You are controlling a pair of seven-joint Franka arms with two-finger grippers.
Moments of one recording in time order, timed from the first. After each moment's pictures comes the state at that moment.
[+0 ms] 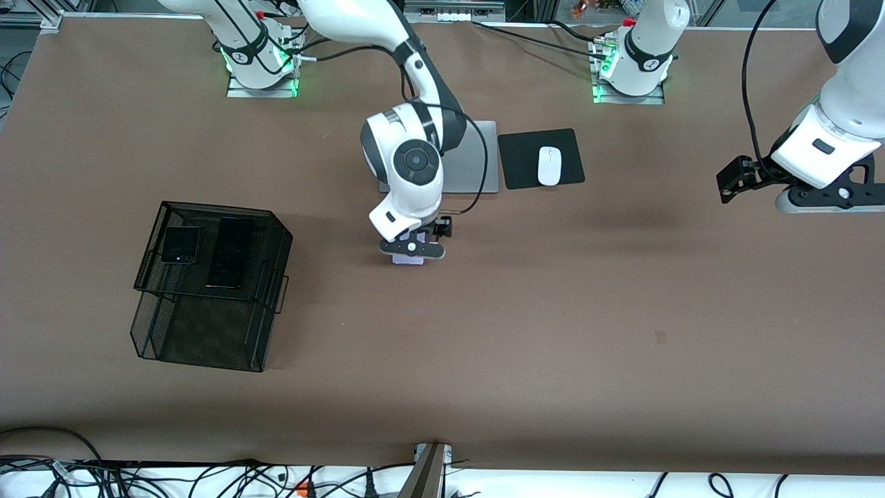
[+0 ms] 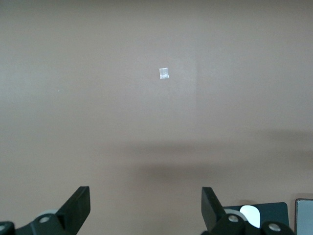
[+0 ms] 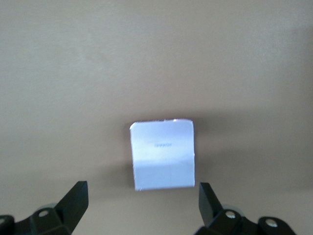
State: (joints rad) left arm -0.04 0.01 -0.05 -1.70 0.10 1.72 -0.11; right arm 1.22 0.85 -0.66 -1.44 0.48 2.07 0.57
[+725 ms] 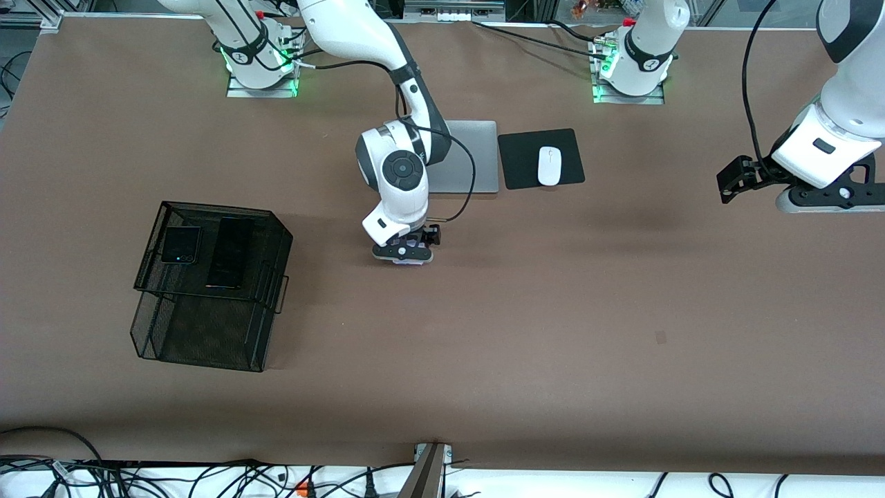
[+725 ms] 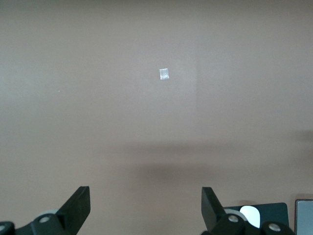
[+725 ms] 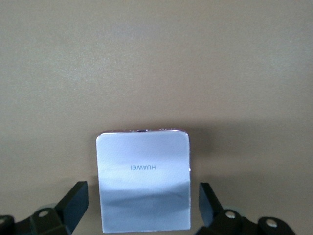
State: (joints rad) left arm -0.04 0.01 -0.05 -1.70 0.10 1.72 -0.11; right arm 1.22 0.85 -0.59 -1.61 0.48 2.31 0.53
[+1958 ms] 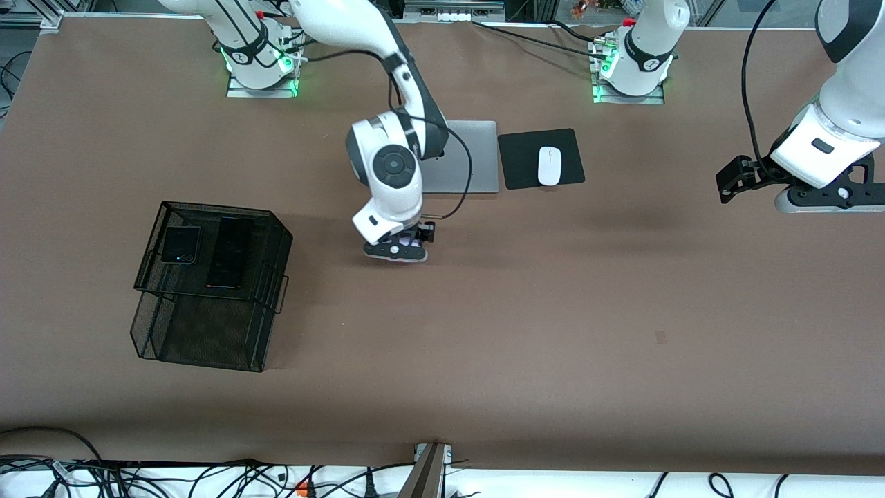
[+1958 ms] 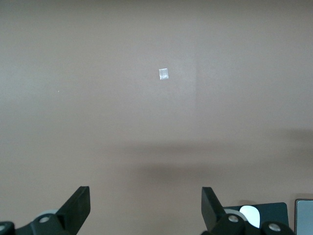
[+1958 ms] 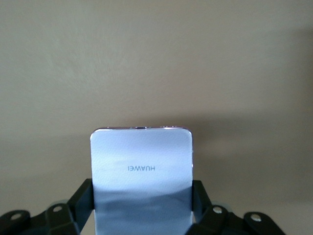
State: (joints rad) left arm -0.05 0.01 -0.05 -1.70 0.10 1.72 -0.11; right arm 1.23 0.74 -0.71 -1.54 0.48 2.06 0.51
